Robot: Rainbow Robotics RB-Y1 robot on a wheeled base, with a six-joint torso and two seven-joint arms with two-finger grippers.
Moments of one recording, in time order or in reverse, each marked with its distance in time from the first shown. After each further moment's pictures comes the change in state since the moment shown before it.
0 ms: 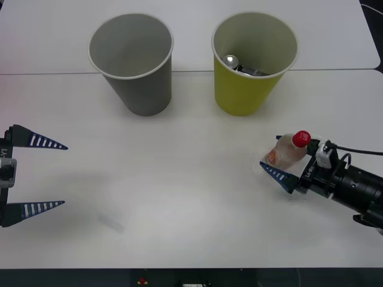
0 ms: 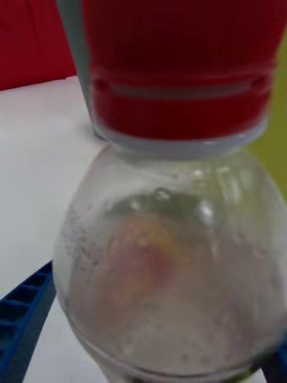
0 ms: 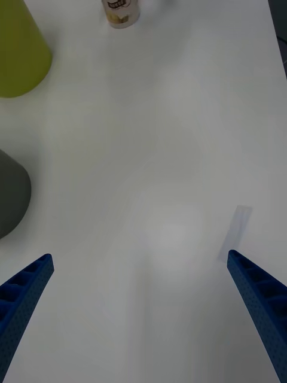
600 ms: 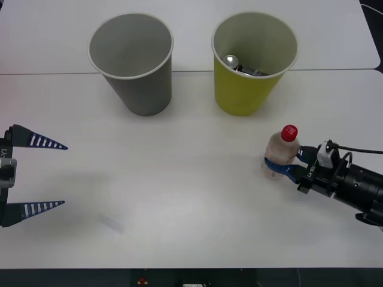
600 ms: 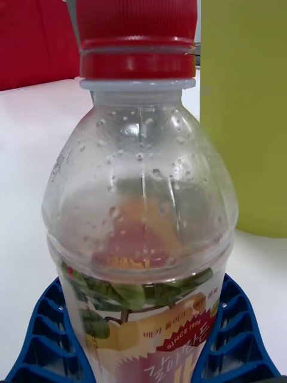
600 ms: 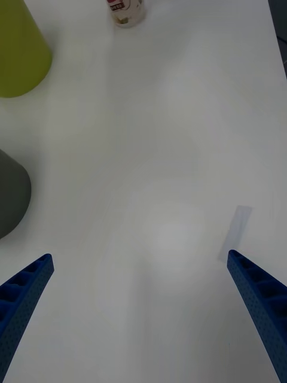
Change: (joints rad) right arm -0.007 -0.016 0.000 0.000 0.001 -0.028 0.000; left arm 0.000 0.000 0.000 0.000 0.000 0.000 0.000
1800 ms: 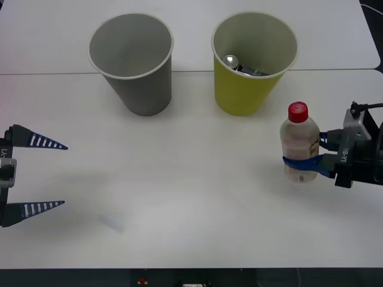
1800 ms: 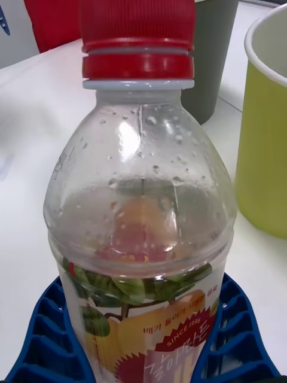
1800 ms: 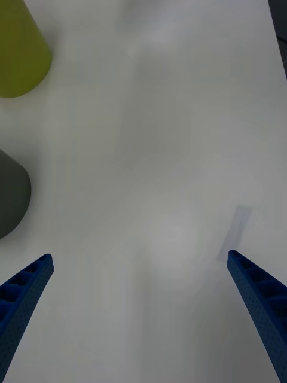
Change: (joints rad) right arm 0.127 -0.166 -0.141 -0.744 0.374 -0.165 -0.878; left arm 0.000 0.000 0.000 0.000 0.000 0.000 0.000
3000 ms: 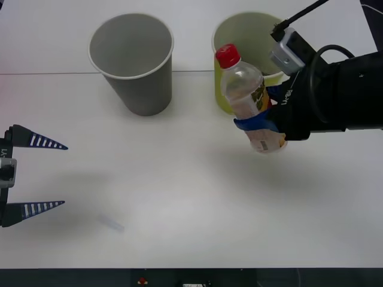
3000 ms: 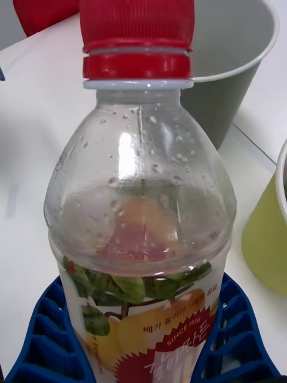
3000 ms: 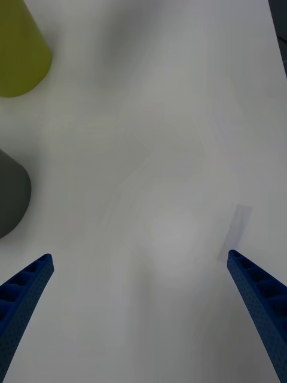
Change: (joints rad) right arm -0.499 -0.247 0.385 -0.322 0.322 0.001 -0.903; left arm 0.000 0.000 0.000 0.000 0.000 0.000 0.000
